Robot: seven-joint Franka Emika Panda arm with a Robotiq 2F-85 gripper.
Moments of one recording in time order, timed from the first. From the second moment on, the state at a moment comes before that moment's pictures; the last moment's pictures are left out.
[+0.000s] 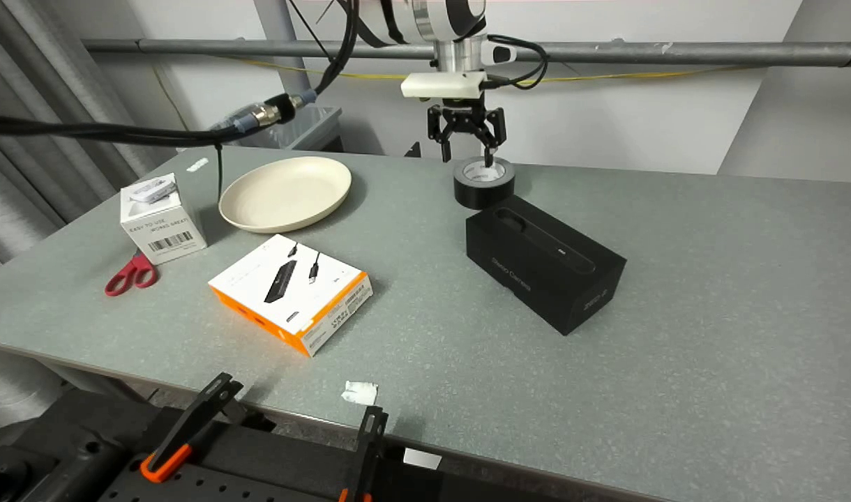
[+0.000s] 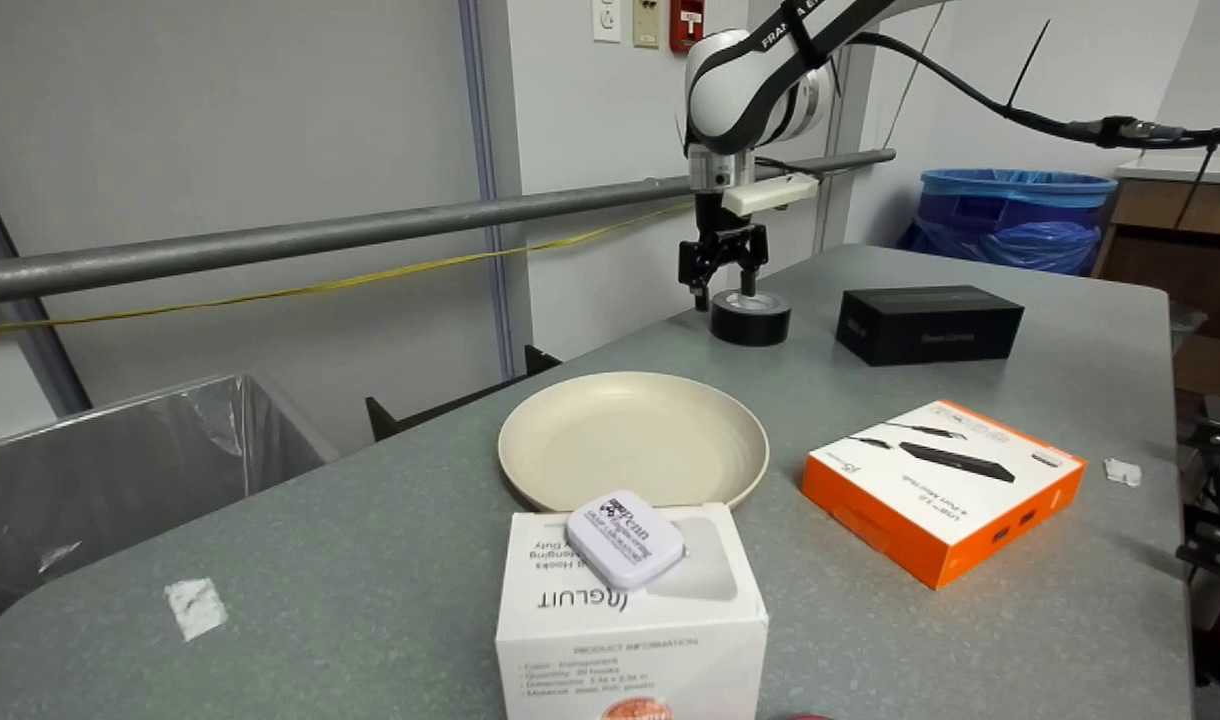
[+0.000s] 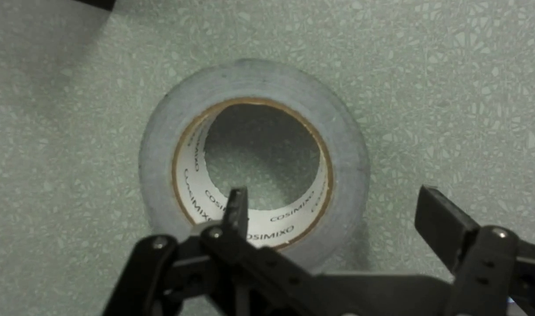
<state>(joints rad) -0.07 0.99 -0.09 -1.20 -0.01 2.12 0.17</state>
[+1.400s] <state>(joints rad) 0.06 0.88 -0.03 -1.15 -0.05 2.07 0.05</state>
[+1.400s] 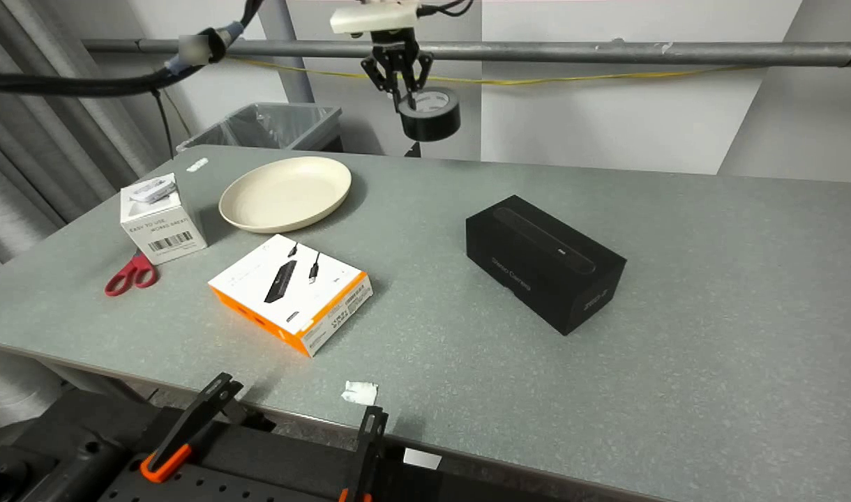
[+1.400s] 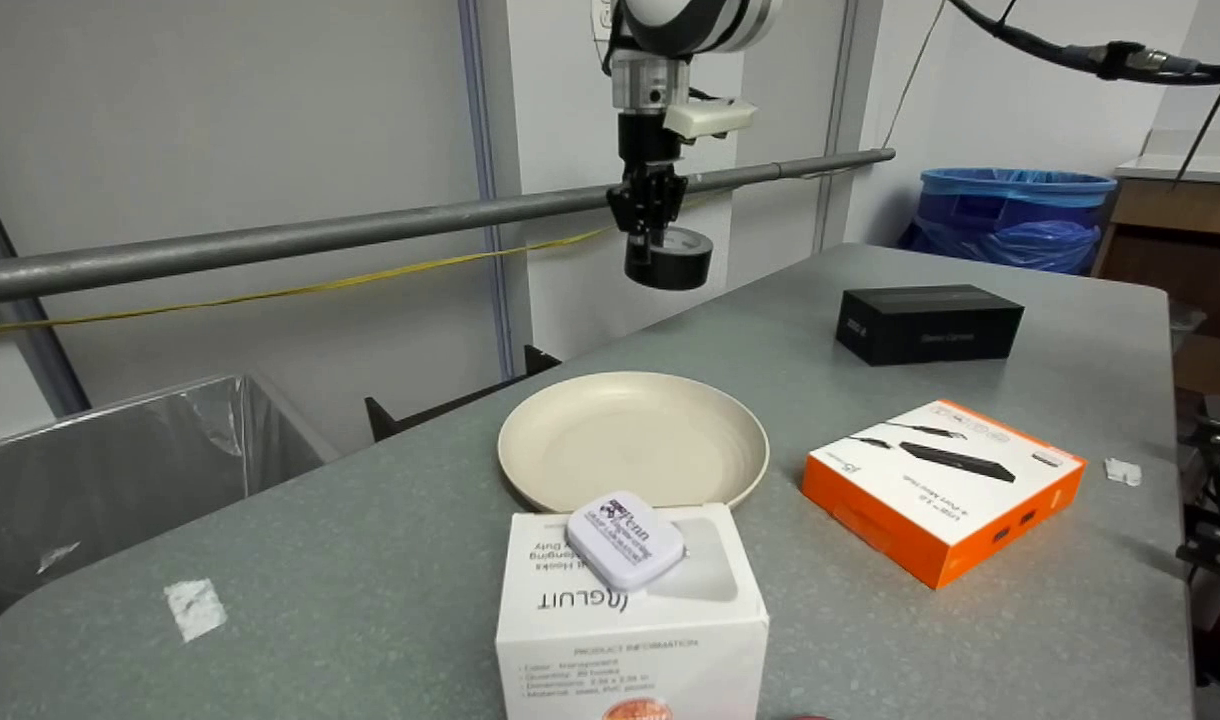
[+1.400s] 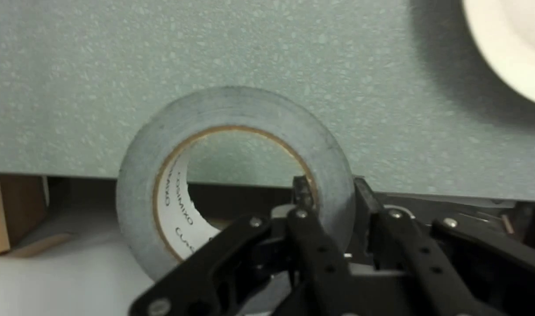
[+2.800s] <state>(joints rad) 0.27 0.52 0.05 -1.79 -0.27 2.30 0.01</state>
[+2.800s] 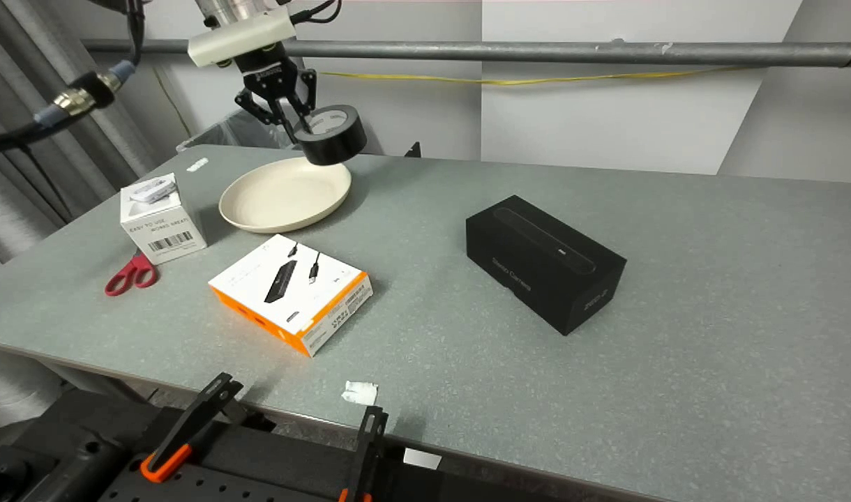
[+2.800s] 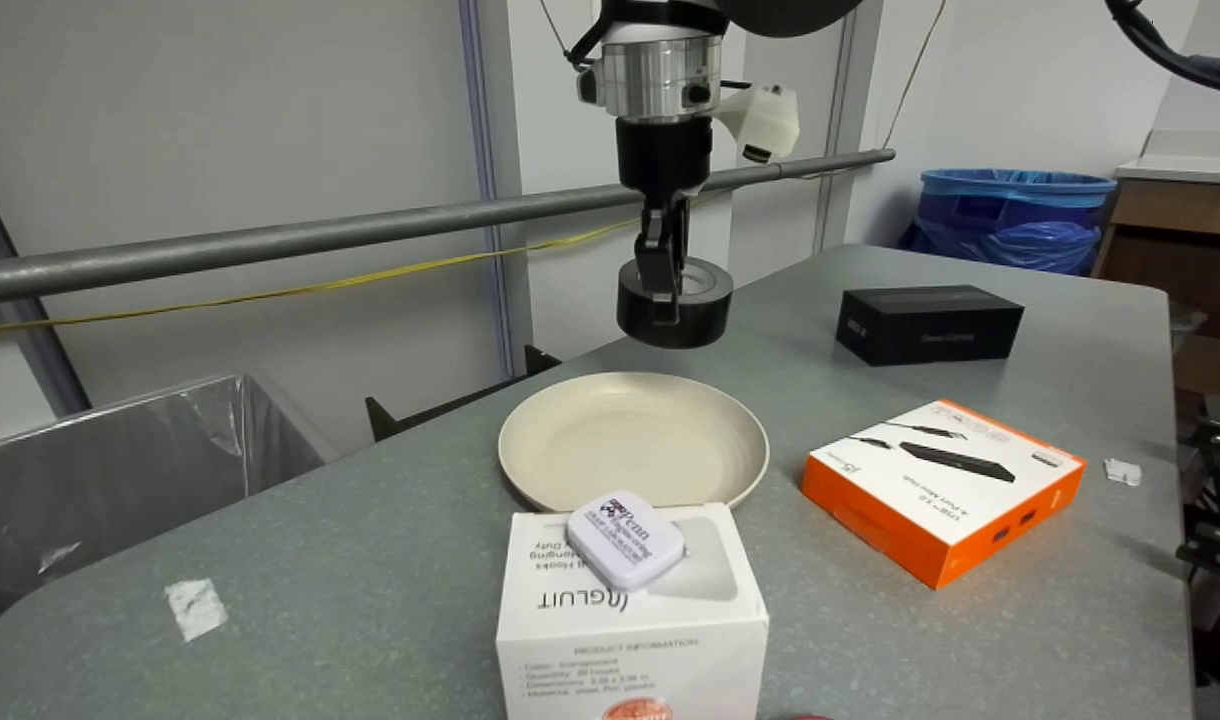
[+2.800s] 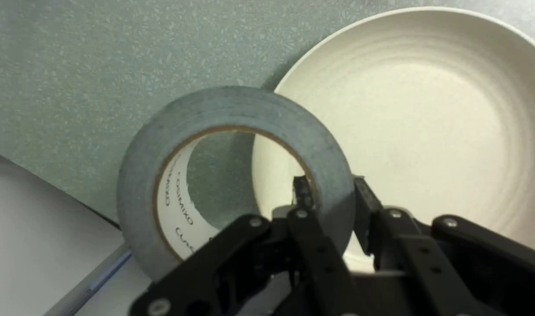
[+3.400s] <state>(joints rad) 0.30 0.66 0.16 -1.72 -0.27 2.29 -0.09</state>
